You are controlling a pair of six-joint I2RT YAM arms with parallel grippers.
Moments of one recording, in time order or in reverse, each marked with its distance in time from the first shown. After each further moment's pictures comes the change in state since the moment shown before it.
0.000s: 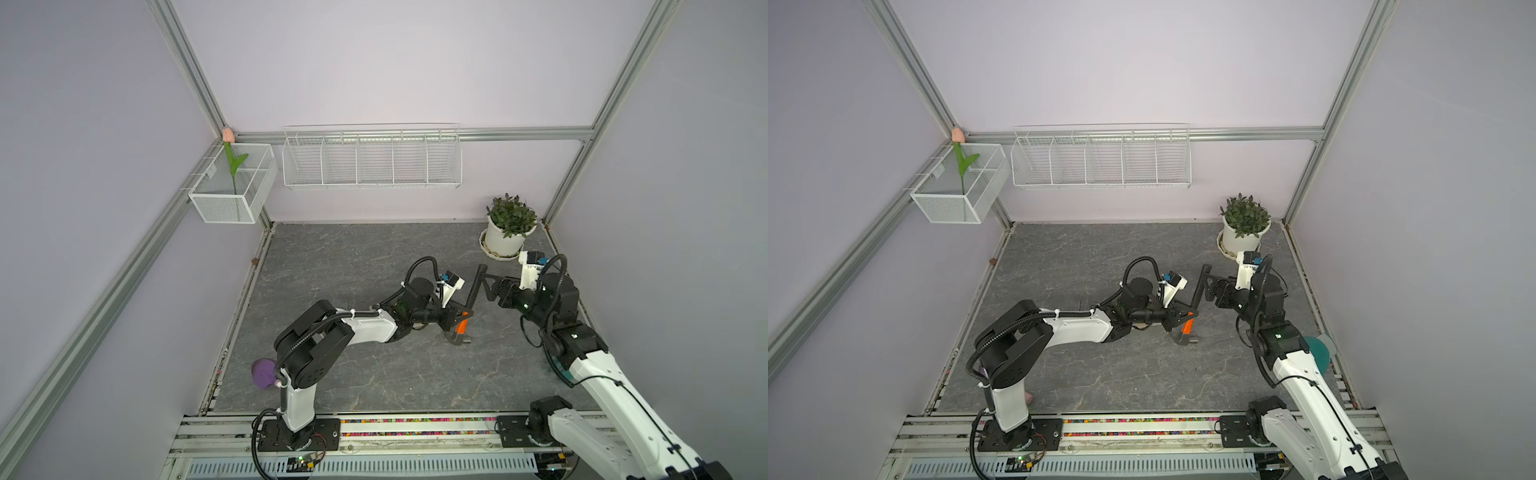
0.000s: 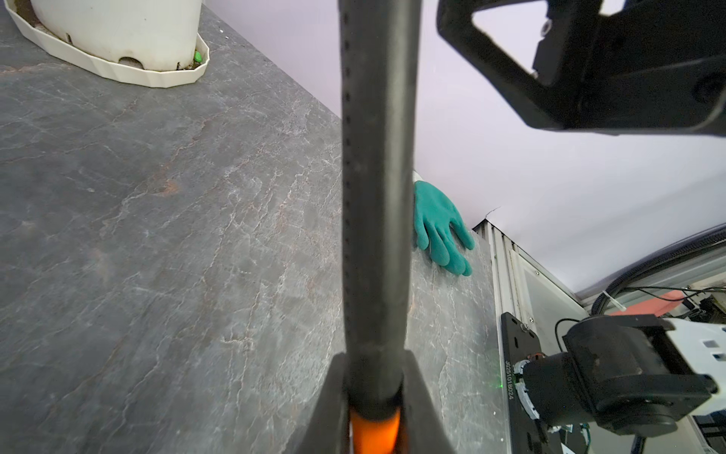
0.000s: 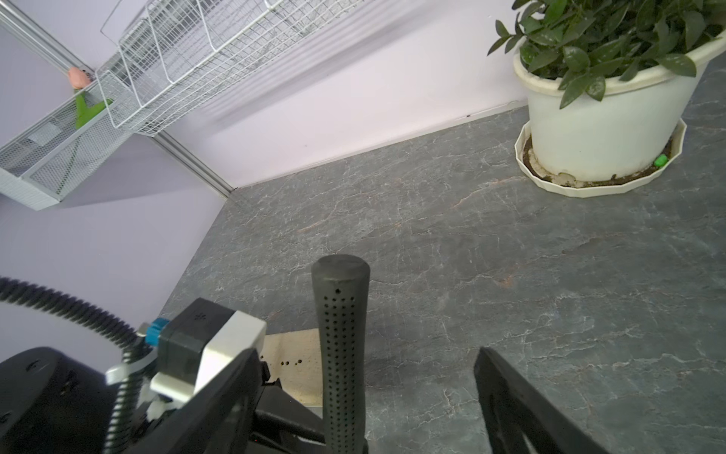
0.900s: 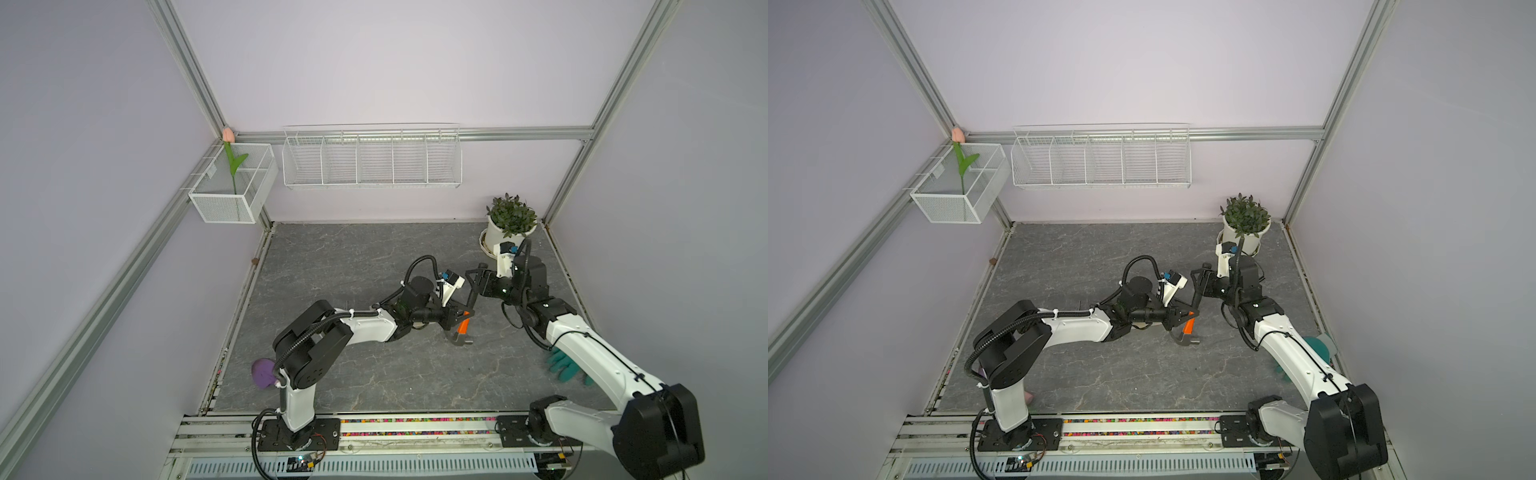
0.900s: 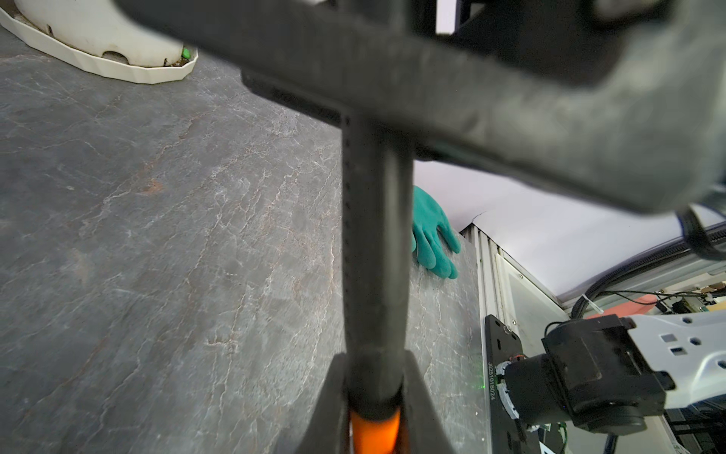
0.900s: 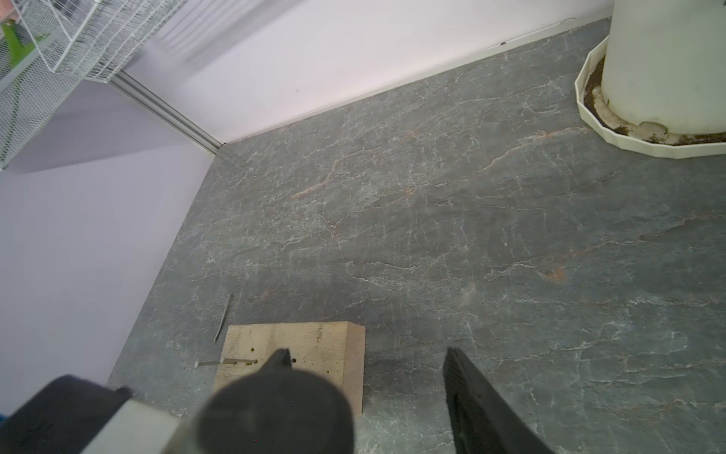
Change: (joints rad) left arm 0.000 -0.005 0.011 0.000 0.023 -0.039; right arm 0.055 0.341 0.100 0.069 -0.021 0.019
